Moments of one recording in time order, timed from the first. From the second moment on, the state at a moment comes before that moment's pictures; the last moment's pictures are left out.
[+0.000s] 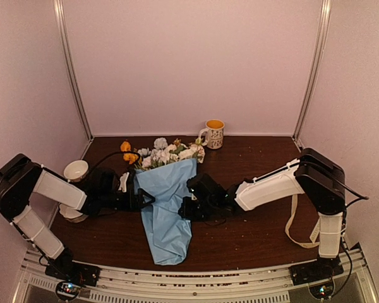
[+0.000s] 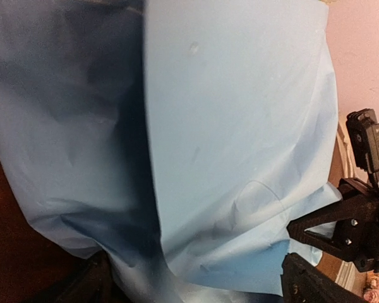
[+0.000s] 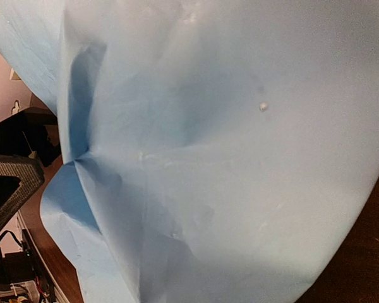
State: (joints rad) left arm -0.47 1.58 0.48 0.43 0.45 -0.53; right arm 1.04 2.02 1.17 0.08 -0.01 0.95
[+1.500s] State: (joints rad) left arm -0.52 1.60 0.49 0.36 0.46 -0.52; right arm 0.62 1.22 0.50 -0.61 0.33 1.09
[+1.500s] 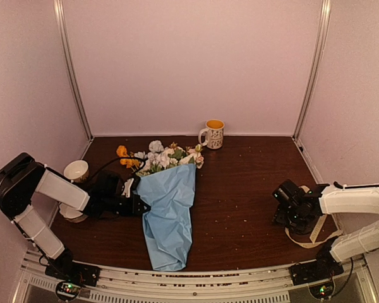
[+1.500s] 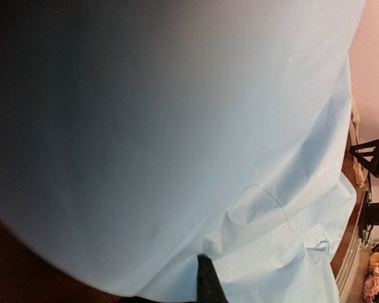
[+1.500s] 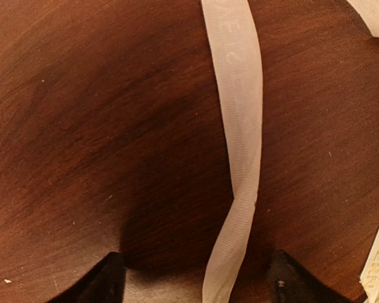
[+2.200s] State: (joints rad) left arm -0.52 1.56 0.49 0.29 0.43 -0.49; right arm 0.59 0.82 1.40 -0.38 0.11 0.59
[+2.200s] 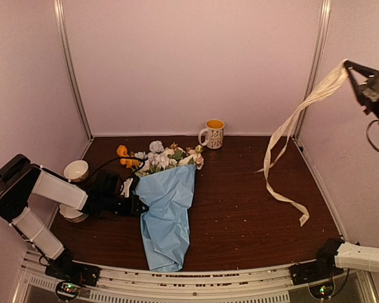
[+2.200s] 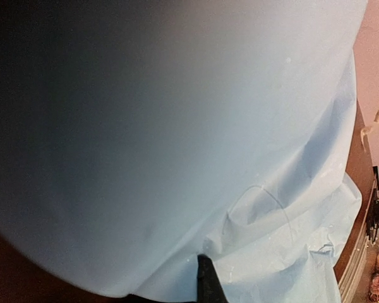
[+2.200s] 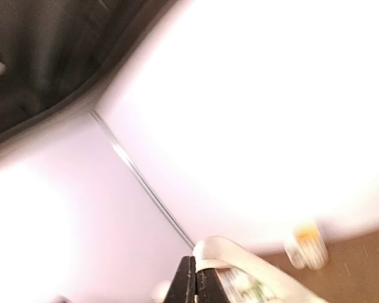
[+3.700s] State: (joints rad) left arm -0.52 1.51 0.52 0.18 0.40 -0.45; right arm 0.91 1.57 1.11 -0.39 0.06 0.70
